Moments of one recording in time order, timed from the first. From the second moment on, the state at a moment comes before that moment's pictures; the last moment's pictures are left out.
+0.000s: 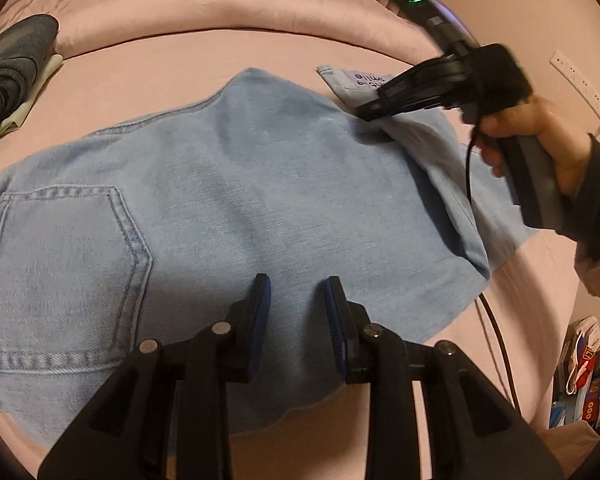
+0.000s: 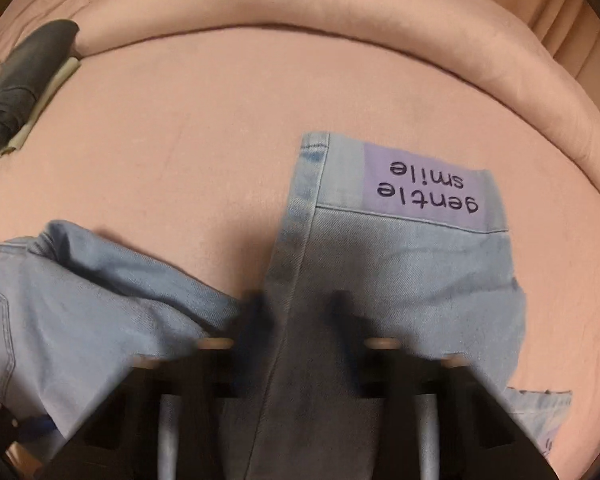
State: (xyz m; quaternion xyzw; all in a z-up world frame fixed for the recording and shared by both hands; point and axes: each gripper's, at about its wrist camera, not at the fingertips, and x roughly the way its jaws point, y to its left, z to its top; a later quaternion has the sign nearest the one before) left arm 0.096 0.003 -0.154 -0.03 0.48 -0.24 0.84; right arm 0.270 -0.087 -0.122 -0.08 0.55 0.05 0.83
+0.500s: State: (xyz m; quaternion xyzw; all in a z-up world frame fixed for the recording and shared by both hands) left arm 0.104 -0.014 -0.151 0.00 0.50 -0.22 0.84; right arm 0.051 -0.317 -0.051 0.25 0.38 -0.01 0.89
